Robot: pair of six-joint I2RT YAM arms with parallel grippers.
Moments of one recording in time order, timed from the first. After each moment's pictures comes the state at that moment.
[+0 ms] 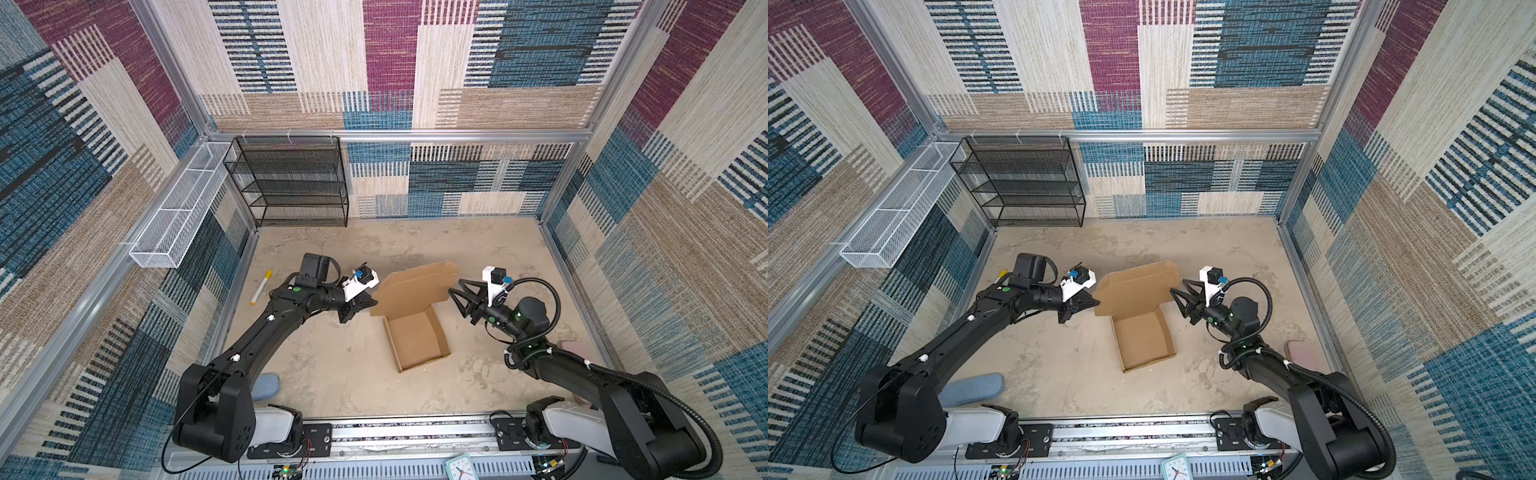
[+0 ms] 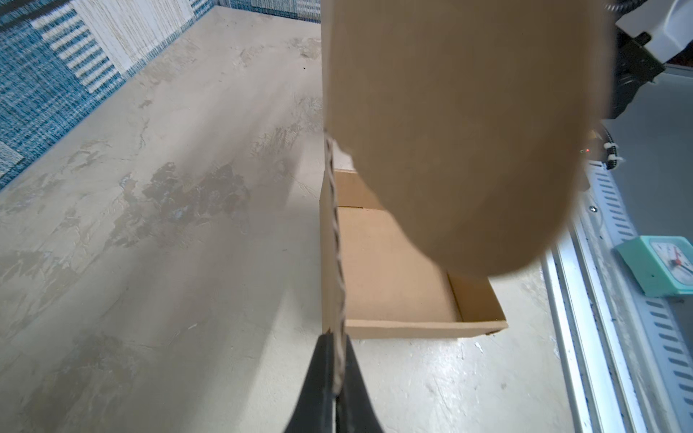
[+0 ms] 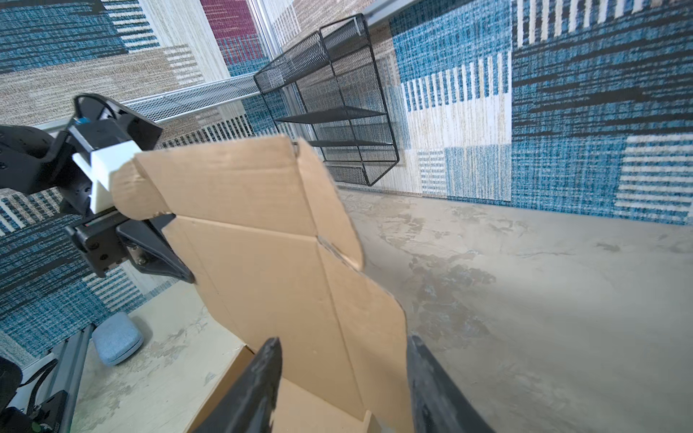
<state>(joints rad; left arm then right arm) -0.27 1.35 0.97 -0.52 0.83 0.74 0.28 1.17 0.29 0.92 -0.55 0.30</state>
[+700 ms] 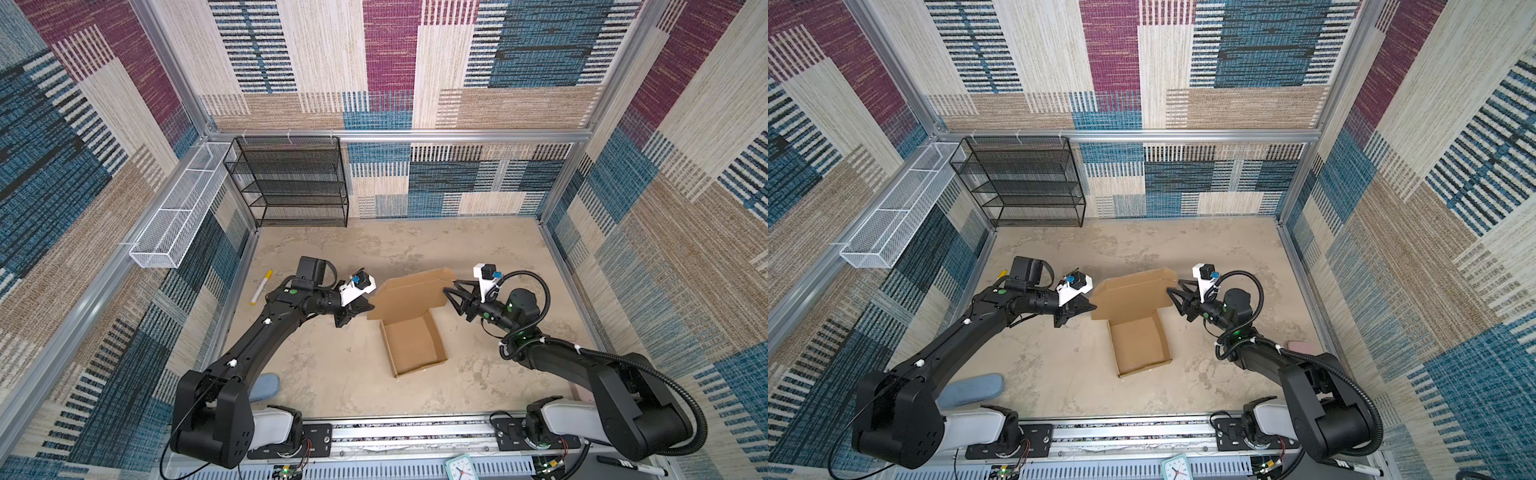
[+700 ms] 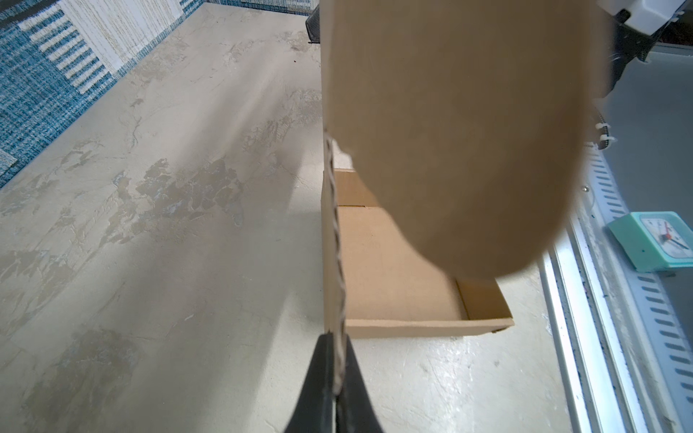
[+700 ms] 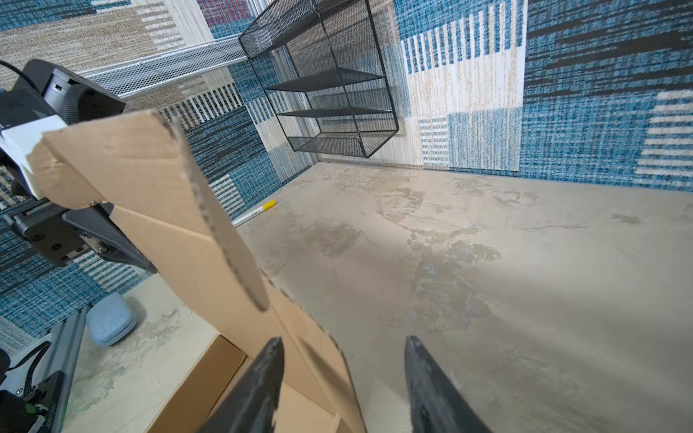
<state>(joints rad) -0.25 1.32 0.94 -0.55 0.84 0.81 0.28 1.30 0.36 0.86 -0.58 0.26</state>
